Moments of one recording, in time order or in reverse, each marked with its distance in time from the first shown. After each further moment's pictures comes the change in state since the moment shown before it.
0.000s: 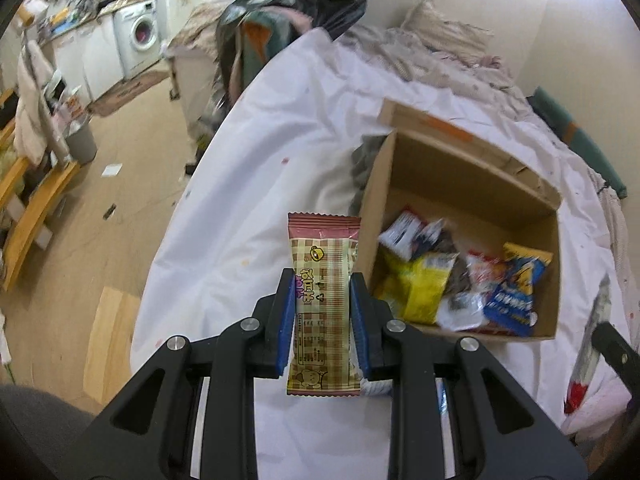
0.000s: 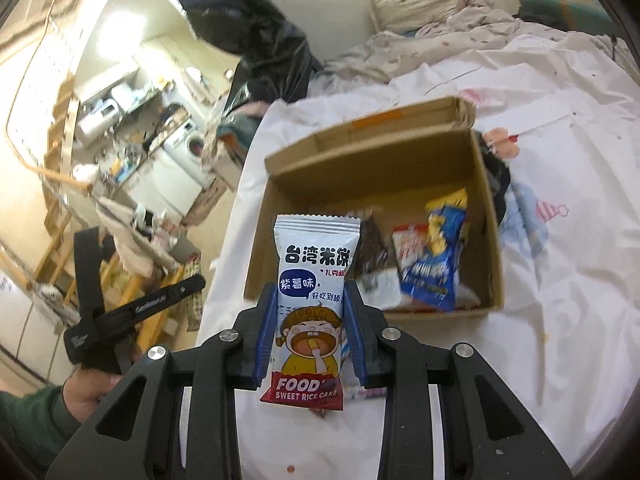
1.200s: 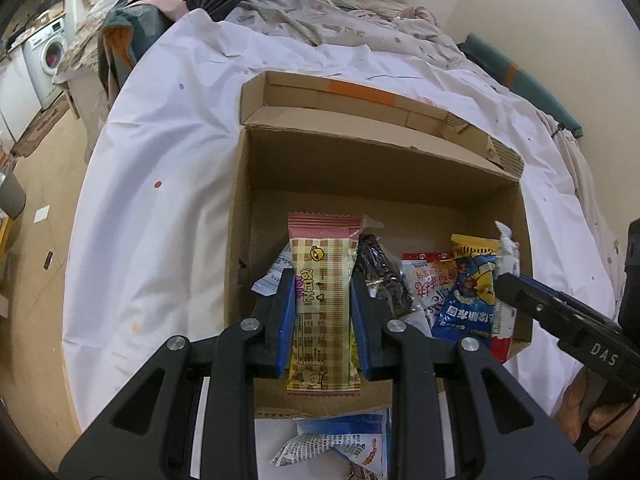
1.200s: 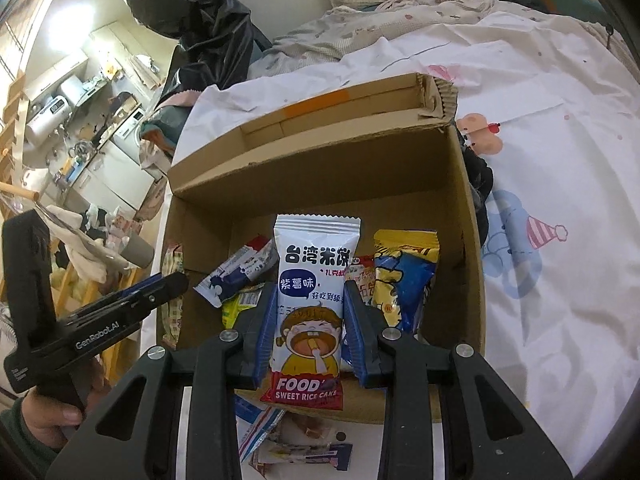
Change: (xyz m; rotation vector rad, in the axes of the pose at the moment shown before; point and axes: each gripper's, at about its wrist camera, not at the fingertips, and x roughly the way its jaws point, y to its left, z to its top) left arm 0.078 -0.076 0.036 0.198 0.122 -0.200; right arm 0.084 -0.047 0.044 0.050 0.106 -0.155
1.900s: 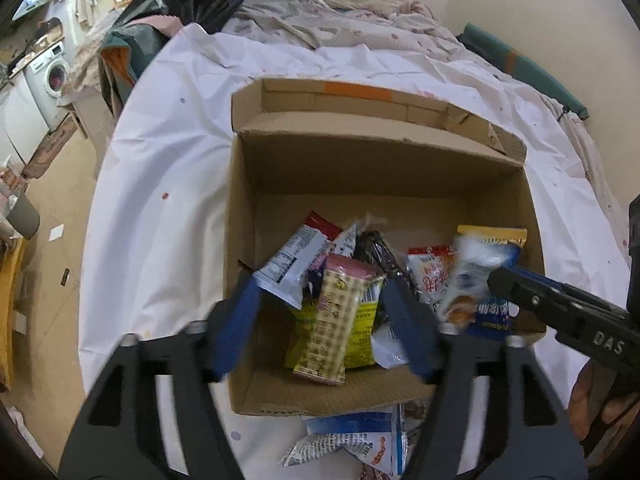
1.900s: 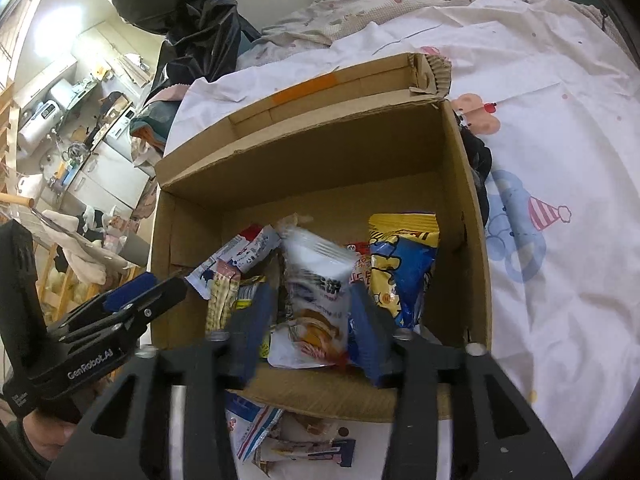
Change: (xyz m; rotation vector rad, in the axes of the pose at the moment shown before) left arm -0.002 -0.013 -0.004 0.054 -0.021 0.065; right arm 0.012 -0.007 0.002 0.046 0.036 -0.002
